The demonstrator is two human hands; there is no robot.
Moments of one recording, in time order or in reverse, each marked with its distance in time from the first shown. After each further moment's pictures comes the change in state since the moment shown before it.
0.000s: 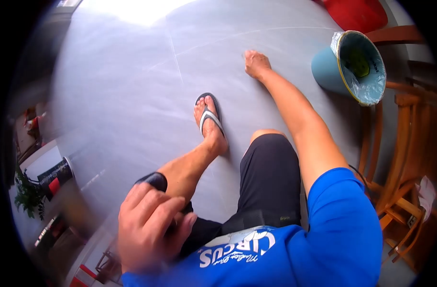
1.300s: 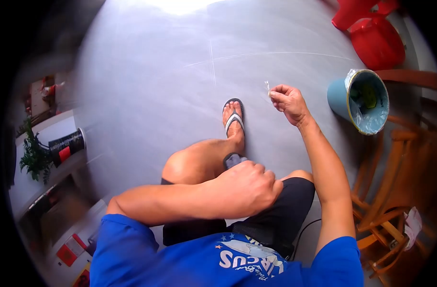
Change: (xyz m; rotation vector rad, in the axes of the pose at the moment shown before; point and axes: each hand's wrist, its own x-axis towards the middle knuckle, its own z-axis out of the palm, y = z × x) left_hand 0.069 0.037 0.033 0.011 -0.330 0.413; right_hand -0.111 -0.084 -0.162 1.537 -0.363 0.351
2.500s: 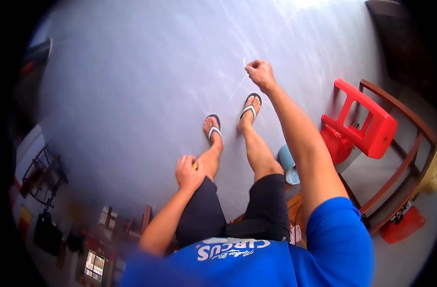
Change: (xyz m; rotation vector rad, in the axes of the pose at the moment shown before) left_hand -0.124 -0.099 -0.022 -0.487 0.796 -1.685; right_hand 0.315 -0.175 0.270 -1.102 -0.100 0.070
